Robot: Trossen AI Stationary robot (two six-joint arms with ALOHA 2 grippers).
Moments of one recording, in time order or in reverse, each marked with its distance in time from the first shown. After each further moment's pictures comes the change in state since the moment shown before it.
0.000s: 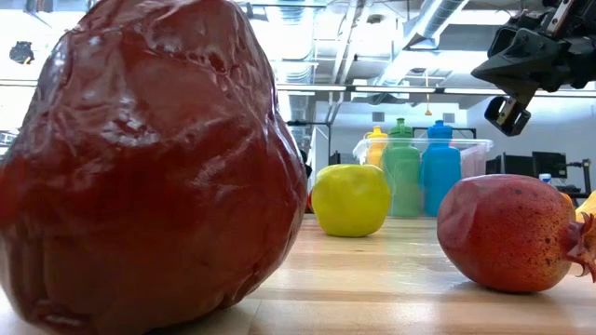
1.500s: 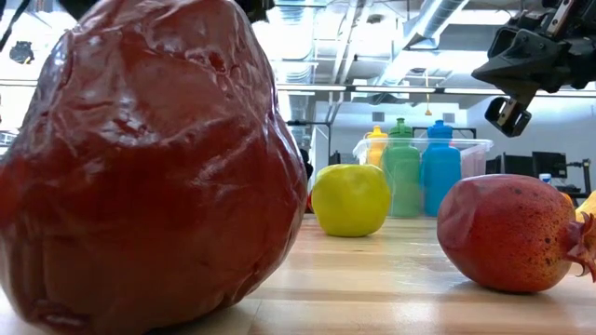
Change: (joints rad) left arm 0.468 0.418 0.061 0.399 0.363 1.406; right arm 0.000 0.000 0.000 -0.008 0.000 0.000
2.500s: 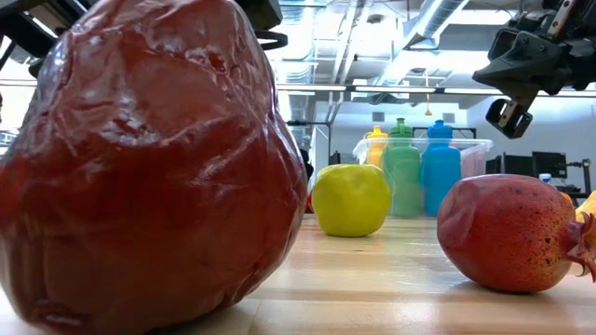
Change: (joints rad) left arm 0.022 0.111 0.000 -0.128 -0.008 0.034; right arm 0.000 0.000 0.000 -0.015 0.000 0.000
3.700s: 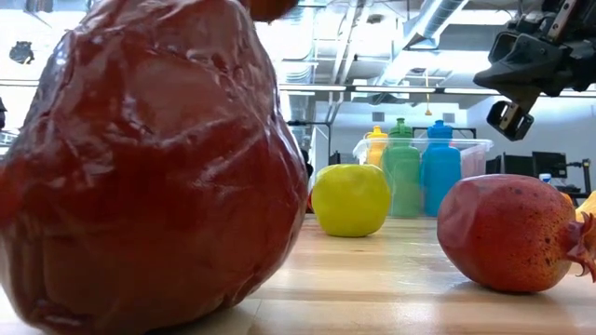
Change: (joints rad) left arm 0.421 -0.602 0.007 0.267 -0.063 -0.114; right arm 0.000 0.000 0.000 -0.018 0.001 0.000
